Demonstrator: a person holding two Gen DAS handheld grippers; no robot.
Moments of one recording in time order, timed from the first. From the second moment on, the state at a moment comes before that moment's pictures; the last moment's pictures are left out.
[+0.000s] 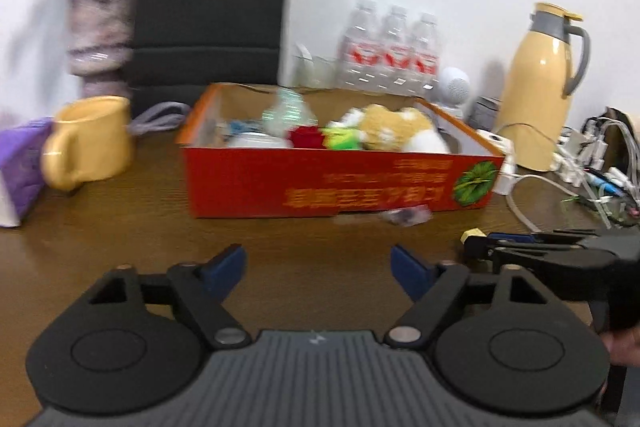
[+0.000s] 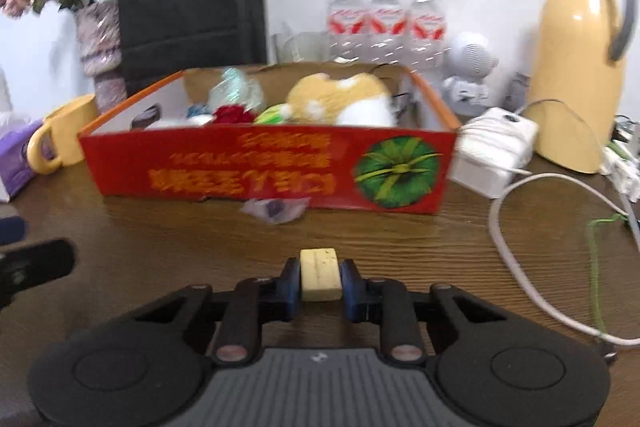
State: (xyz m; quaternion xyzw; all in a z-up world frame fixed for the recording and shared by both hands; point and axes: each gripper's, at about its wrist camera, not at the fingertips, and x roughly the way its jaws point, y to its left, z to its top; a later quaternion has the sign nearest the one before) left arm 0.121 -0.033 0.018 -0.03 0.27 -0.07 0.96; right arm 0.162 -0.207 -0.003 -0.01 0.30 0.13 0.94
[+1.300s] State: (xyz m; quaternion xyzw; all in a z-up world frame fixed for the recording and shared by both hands) left arm 0.143 -0.086 0.013 -0.05 0.28 -0.07 0.96; right arm 0.125 -0.247 0.014 0.02 0.21 0.18 0.96
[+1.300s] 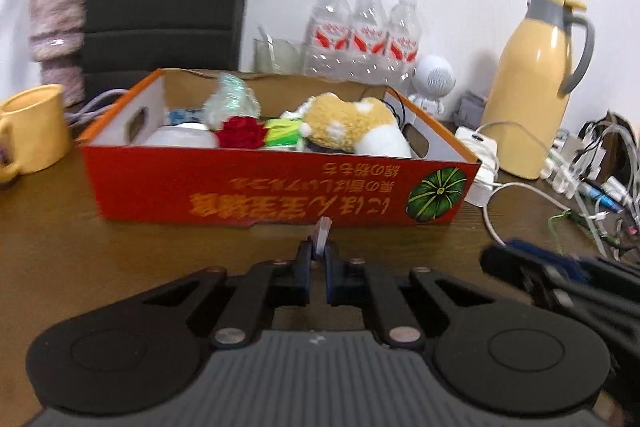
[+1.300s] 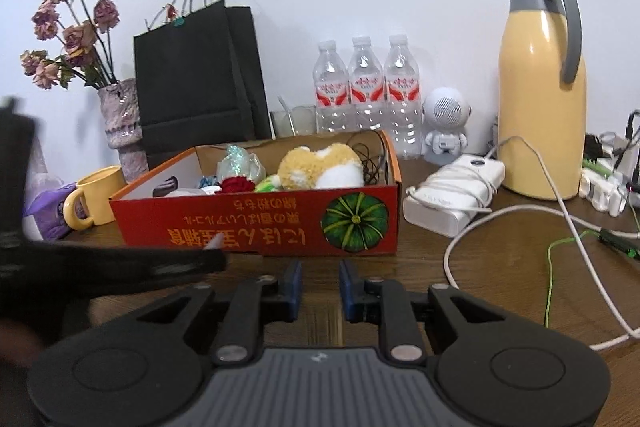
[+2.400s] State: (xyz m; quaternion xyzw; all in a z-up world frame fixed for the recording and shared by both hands) left arm -0.026 -0.033 0.052 0.02 0.16 -0.01 0.99; right arm 0.035 -0.210 0.036 -0.01 0.22 0.17 0.96
